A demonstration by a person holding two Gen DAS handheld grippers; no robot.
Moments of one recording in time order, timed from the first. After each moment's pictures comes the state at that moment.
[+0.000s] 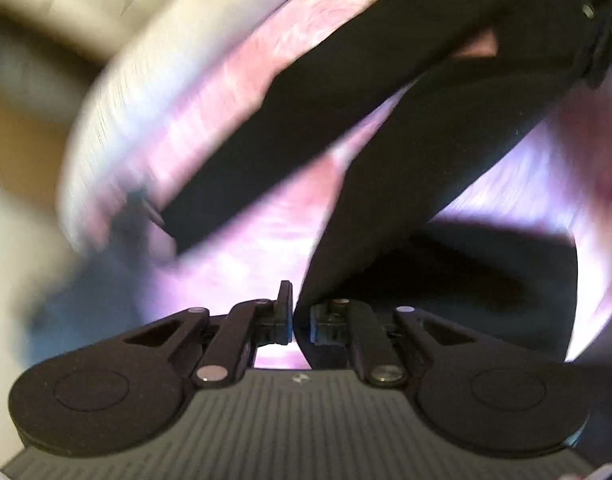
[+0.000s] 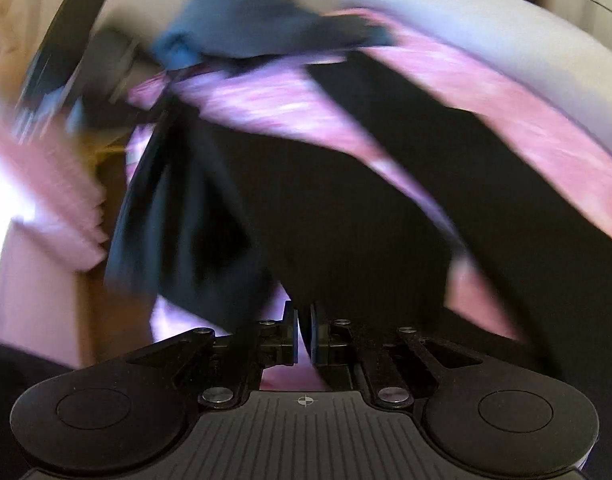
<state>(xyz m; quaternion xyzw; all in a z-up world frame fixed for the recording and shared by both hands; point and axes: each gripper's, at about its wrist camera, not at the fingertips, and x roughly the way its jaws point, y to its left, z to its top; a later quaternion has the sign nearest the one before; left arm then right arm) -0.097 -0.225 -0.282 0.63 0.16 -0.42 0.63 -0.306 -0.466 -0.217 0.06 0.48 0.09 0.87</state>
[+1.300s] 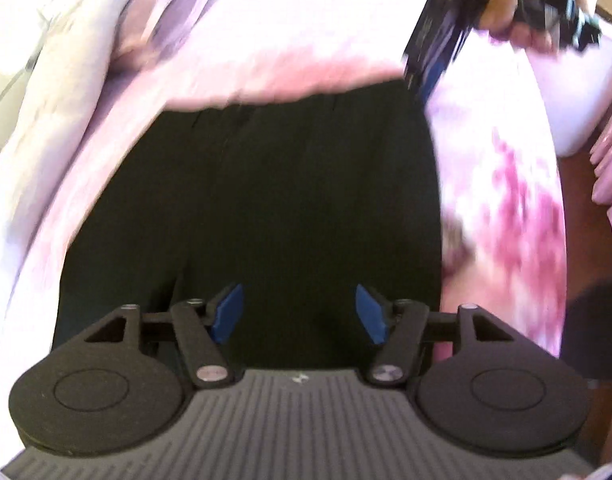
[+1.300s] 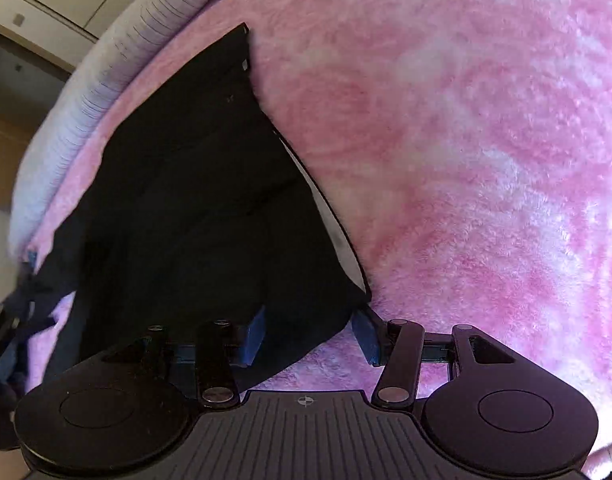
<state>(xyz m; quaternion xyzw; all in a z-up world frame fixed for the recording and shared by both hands) -0.409 -0.469 -0.363 0.50 0.09 -0.75 0.43 -0.714 -0.708 -0.337 0.54 0.30 -0.37 0.69</state>
